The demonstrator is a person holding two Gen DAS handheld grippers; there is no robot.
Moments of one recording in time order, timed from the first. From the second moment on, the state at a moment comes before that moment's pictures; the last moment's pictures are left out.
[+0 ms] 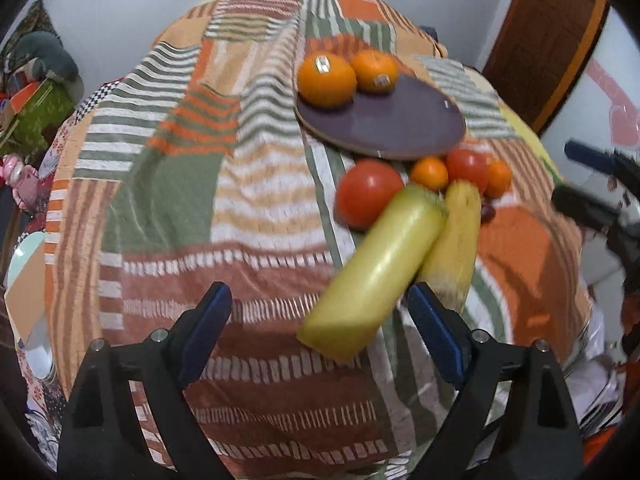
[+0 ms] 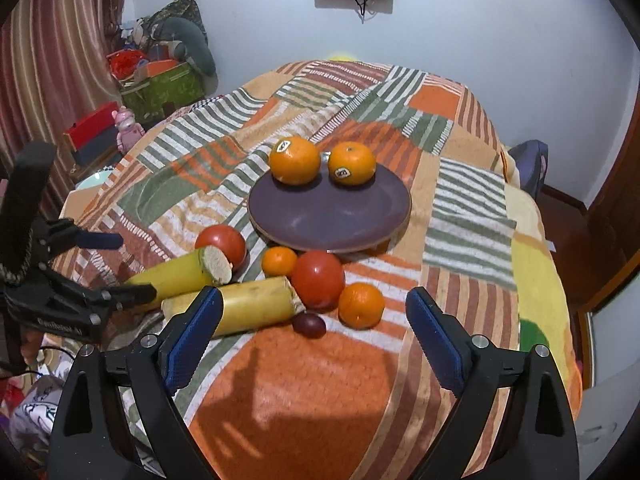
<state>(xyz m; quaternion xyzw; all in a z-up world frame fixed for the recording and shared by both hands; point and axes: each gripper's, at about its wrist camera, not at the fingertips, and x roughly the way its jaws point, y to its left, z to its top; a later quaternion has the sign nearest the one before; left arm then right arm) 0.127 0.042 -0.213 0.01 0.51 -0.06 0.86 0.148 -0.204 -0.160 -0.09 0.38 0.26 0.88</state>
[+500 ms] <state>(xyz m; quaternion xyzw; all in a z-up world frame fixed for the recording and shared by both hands) 0.125 0.031 -0.231 0.00 0.50 -0.08 0.86 0.147 -0.195 -0.175 -0.08 0.41 0.27 0.87</state>
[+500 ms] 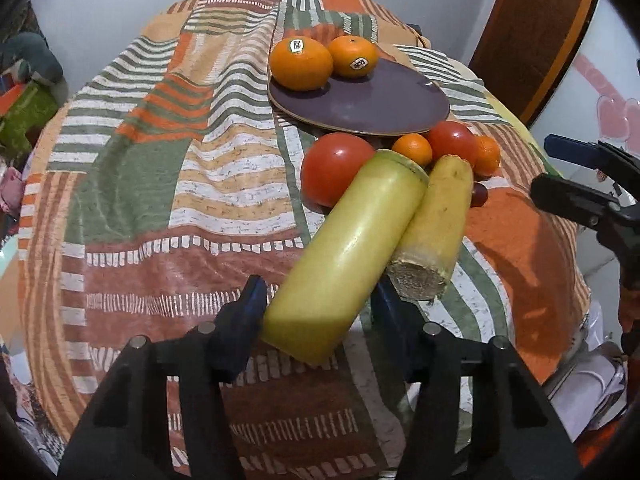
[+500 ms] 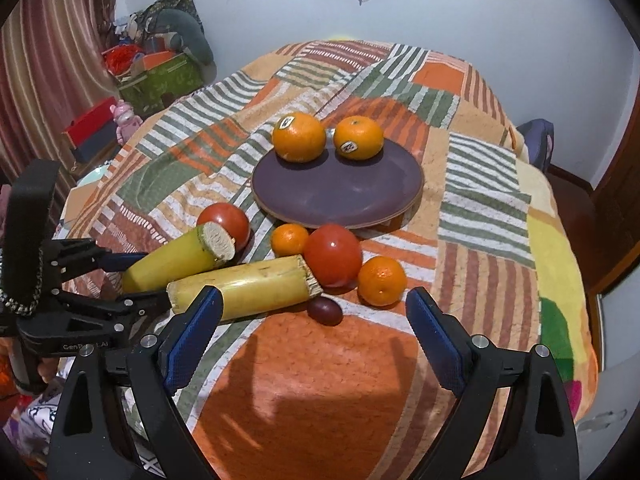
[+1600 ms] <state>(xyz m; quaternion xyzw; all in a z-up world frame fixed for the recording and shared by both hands) 0.114 0.088 -0.217 -0.02 0.50 -0.01 0.87 0.135 -0.146 -0.202 -0.14 0.44 0.32 0.83</state>
